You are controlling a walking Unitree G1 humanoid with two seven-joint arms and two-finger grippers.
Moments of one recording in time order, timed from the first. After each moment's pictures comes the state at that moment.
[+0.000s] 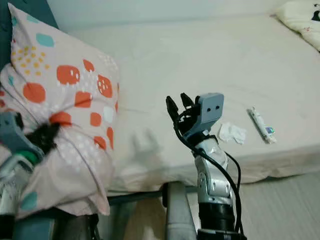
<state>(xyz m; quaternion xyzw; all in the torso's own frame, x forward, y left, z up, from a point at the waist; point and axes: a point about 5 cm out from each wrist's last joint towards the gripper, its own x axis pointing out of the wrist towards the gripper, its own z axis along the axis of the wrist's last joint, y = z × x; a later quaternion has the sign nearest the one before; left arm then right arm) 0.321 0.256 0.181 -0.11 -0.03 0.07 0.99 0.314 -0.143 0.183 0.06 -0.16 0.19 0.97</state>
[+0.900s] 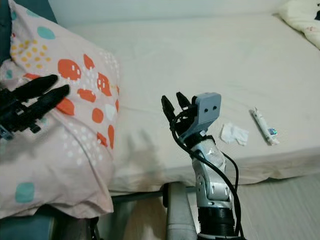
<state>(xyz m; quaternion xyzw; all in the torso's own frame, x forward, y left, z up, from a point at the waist) 0.257 0.199 0.288 0.03 -0.15 -0.28 0.95 0.307 -0.136 0.187 0.05 -0.16 0.20 0.96</state>
